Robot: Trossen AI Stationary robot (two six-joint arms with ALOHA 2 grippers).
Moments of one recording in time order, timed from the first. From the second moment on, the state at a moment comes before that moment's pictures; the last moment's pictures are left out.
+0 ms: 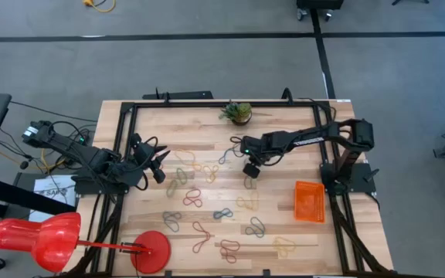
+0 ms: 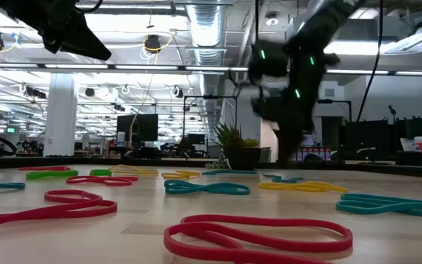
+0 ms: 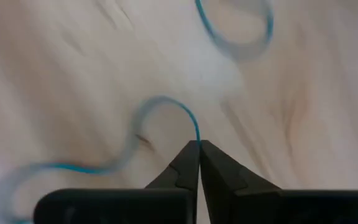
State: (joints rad) left arm -0.40 0.76 0.59 -0.50 -0.98 -0.48; right arm -0.15 1.73 1.03 -0.57 0.12 0.28
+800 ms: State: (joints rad) left arm -0.40 0.76 0.59 -0.50 -1.01 -0.48; right arm 0.54 1.26 1.19 -1.54 -0.03 1.32
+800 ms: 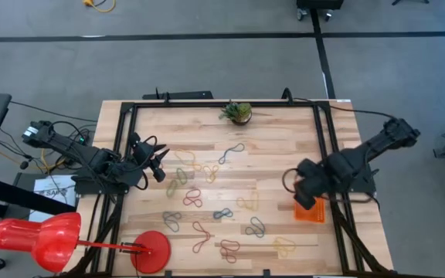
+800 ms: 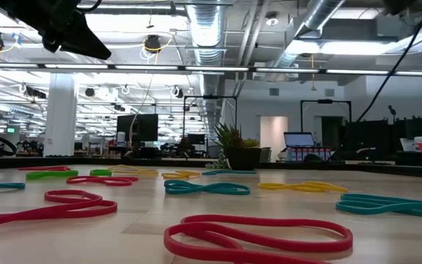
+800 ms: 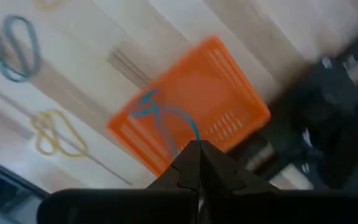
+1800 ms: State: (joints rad) left arm -0.40 0.76 0.59 -0.50 -1.08 -0.48; right arm 0.57 1.30 0.96 -1.21 0.42 1.26
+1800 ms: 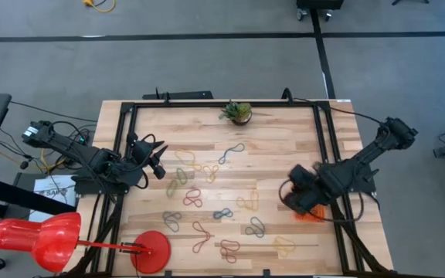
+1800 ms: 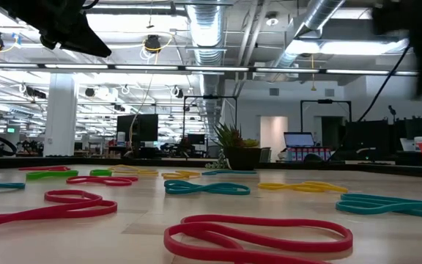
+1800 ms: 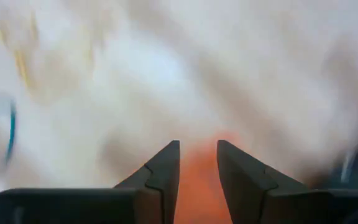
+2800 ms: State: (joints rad) left arm -0.40 0.80 0.59 -0.51 -0.98 -0.50; right arm -0.24 2.03 1.18 -0.12 0.06 0.06
